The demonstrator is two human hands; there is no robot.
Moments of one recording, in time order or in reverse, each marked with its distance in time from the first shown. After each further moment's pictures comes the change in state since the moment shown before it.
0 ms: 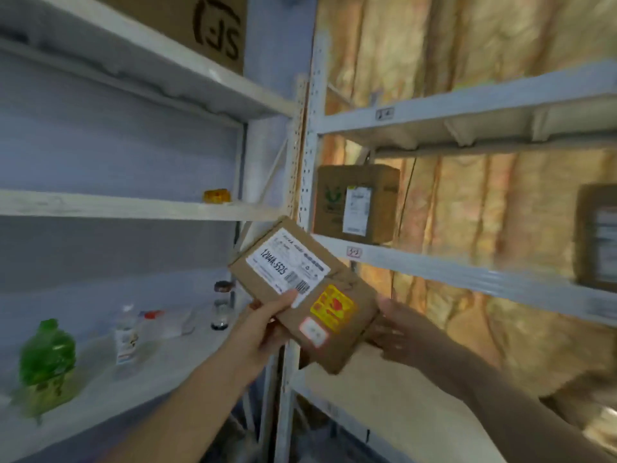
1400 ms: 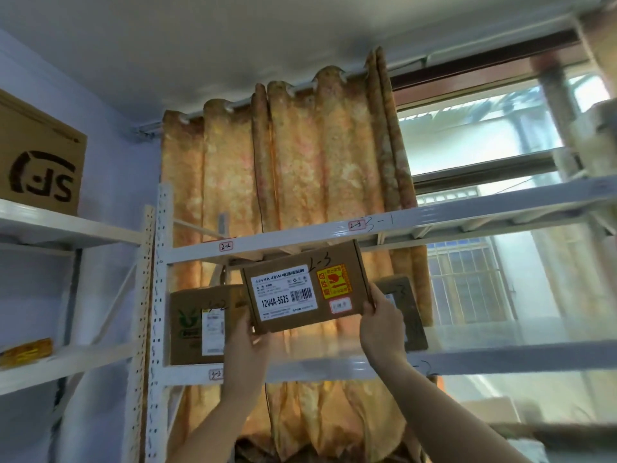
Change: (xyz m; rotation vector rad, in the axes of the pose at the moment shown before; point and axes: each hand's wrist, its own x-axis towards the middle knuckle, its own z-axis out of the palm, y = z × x) left_hand -0.004 0.048 0.218 0.617 -0.157 0.678; right_hand -0.130 -0.150 -0.097 -0.494 1.141 -0.597
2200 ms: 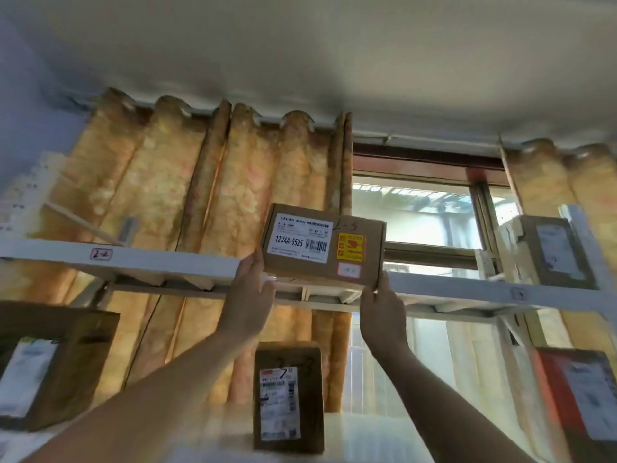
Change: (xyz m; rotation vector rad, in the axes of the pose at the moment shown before) left_hand 0.123 0.103 0.189 -0.148 -0.042 0.379; right_hand 0.172 0.035 -0.109 -0.184 0.162 -0.278
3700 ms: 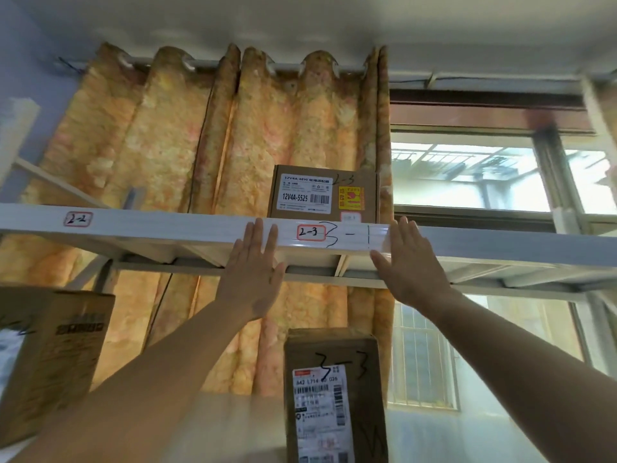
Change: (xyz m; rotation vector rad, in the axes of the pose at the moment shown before) left_hand 0.082 -0.176 0.039 0.912 -0.213 0.094; right_hand 0.106 0.113 0.125 -0.706 -0.283 -0.202
